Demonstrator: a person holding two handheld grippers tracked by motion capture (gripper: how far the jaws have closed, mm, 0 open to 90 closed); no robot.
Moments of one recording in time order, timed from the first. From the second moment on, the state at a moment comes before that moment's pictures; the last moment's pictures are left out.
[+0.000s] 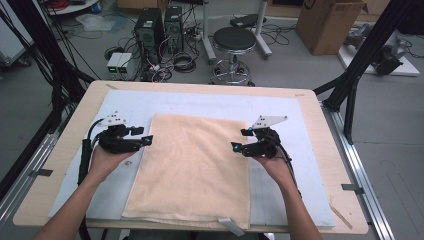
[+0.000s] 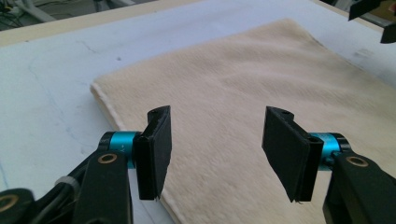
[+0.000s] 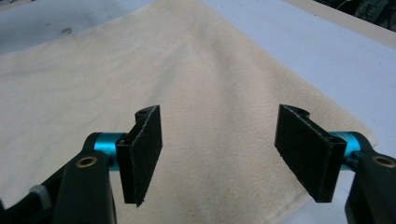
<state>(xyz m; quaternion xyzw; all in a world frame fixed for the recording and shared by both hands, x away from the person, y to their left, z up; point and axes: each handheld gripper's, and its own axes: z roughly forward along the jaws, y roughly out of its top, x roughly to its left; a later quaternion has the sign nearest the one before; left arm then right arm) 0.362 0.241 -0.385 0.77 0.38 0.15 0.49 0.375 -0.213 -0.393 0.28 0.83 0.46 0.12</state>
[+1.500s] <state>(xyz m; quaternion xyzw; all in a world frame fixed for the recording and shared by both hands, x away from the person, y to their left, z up) 0.457 0.221 -0.448 0.73 0.52 0.15 0.42 0.452 -0.224 -0.448 0.41 0.81 0.40 0.13</state>
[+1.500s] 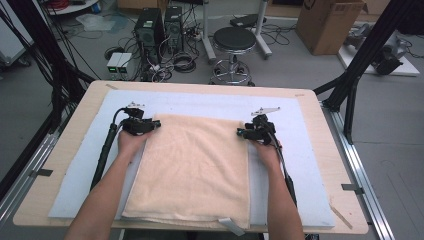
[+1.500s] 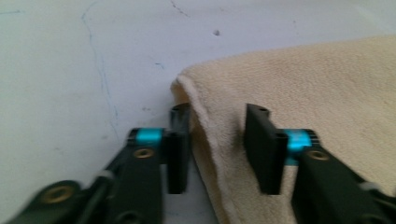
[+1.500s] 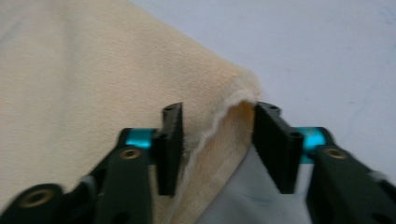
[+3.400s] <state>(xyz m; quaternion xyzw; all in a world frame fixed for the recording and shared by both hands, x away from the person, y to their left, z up) 0.326 0.255 -0.413 0.75 0.36 0.16 0.52 0.347 -0.238 -0.393 0.27 0.82 0.50 0.09</state>
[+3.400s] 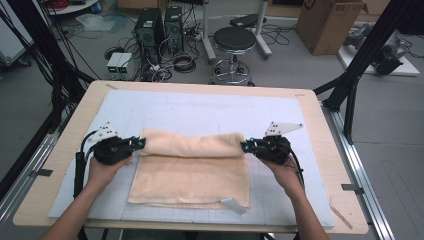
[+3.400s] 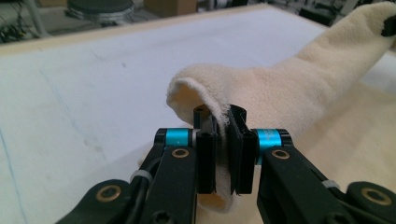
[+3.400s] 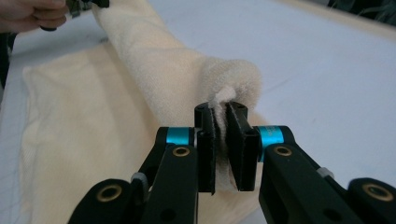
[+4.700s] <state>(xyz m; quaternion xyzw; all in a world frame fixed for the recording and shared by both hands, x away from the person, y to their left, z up) 0.299 0.275 -0.415 0.77 0.33 0.13 0.53 0.313 -0.226 -0.396 0.23 0.84 0.49 0.09</state>
